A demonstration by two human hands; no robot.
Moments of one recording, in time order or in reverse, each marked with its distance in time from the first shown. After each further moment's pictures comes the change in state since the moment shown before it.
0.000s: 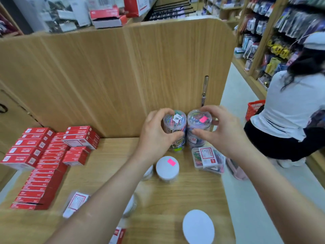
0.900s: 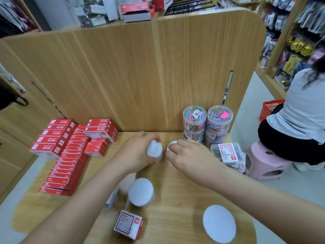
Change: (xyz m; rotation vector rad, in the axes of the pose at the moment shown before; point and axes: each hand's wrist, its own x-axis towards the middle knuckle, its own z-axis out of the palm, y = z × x) left_hand -0.037 -0.055 -0.084 0.642 -0.429 -0.049; right_hand -0.045 -0.049 0.093 -0.693 -0.220 -0.780
